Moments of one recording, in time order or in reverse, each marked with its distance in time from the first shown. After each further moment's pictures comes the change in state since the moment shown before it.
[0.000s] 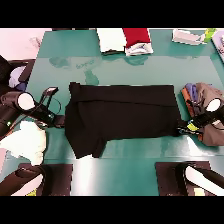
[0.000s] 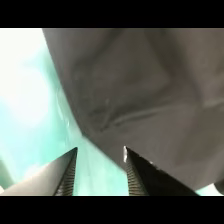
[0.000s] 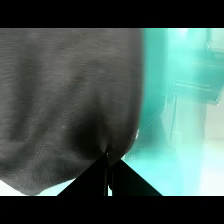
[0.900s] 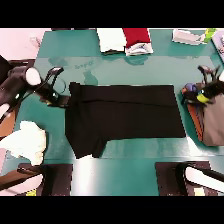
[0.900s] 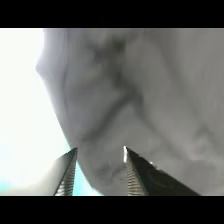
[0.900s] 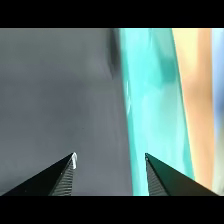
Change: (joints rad) left arm 0.018 -0.197 0.270 0.029 0.032 0.065; right arm -0.004 -0.072 0.401 -0.076 0.076 0.007
